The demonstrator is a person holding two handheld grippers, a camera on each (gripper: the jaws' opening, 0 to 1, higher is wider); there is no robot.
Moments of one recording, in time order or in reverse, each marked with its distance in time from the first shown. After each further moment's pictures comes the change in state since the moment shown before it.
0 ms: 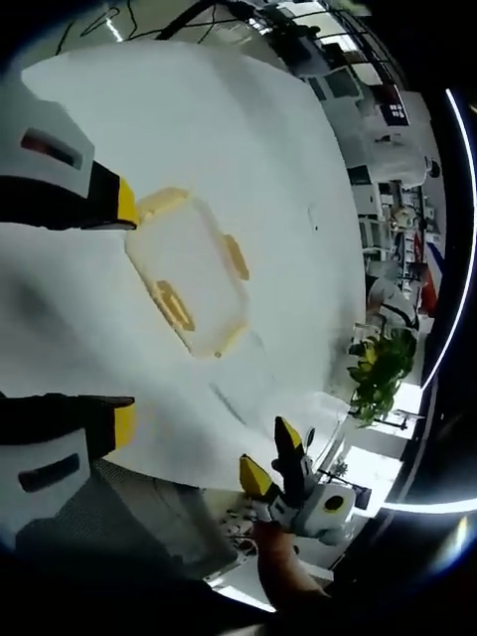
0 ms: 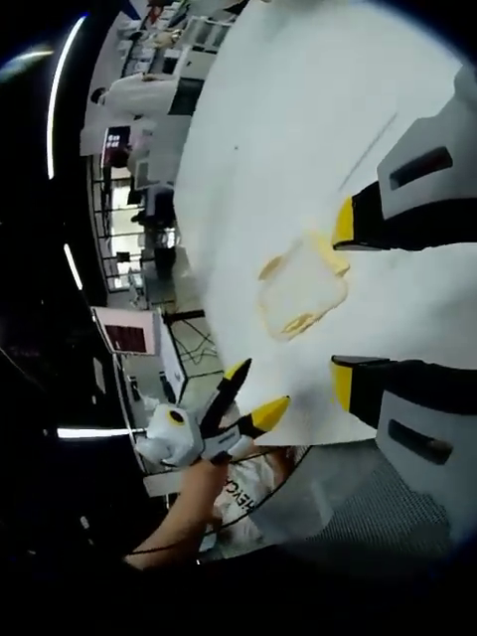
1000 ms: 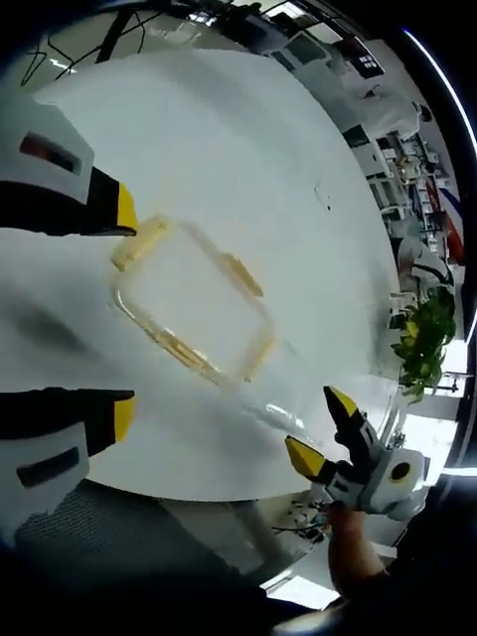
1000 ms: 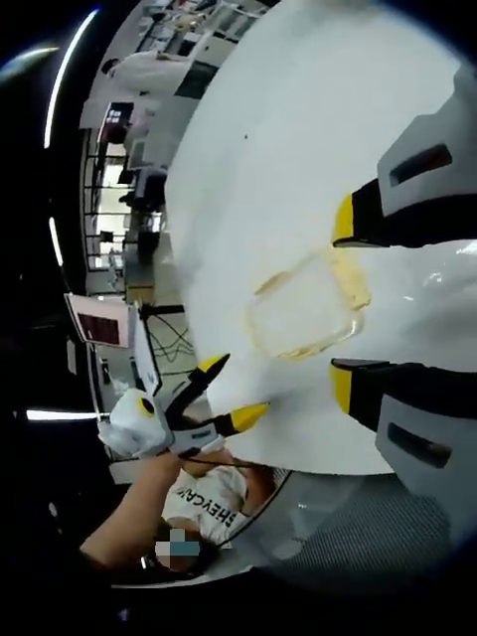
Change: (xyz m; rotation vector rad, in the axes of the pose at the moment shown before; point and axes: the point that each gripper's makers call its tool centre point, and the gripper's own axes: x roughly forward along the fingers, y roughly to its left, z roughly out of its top) left arm 0.019 0.042 0.006 0.218 0.178 -0.036; right arm 0.042 -0.036 0.004 -0.085 0.116 0.024
